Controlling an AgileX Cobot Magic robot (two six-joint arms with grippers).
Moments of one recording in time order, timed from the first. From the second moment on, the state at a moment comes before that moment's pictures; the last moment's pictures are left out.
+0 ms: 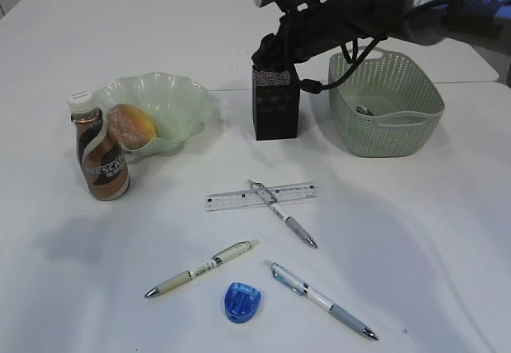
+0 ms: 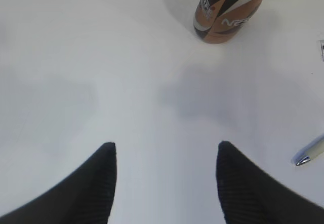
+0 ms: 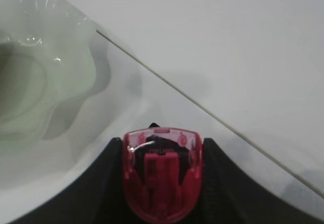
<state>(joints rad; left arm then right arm) 0.00 1.11 -0.76 -0.13 0.71 0.00 0.25 2.39 -2.10 0.57 0.51 -0.86</state>
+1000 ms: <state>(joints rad) 0.00 1.11 -0.76 -0.13 0.69 0.00 0.22 2.39 -2.10 0.60 0.57 -0.85</state>
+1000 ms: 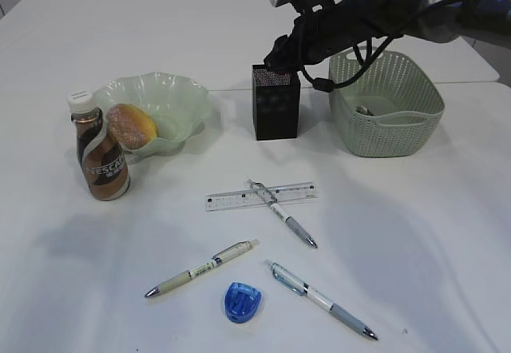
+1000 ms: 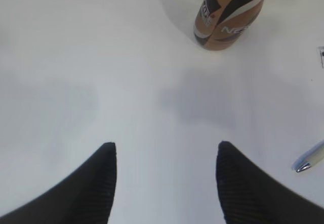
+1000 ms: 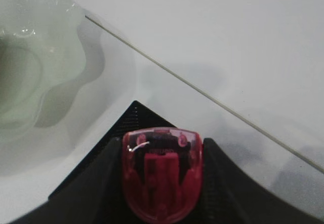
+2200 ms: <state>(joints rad) 0.00 1.11 -0.76 -0.13 0.69 0.00 0.23 2.39 -2.10 0.70 0.55 -0.90</state>
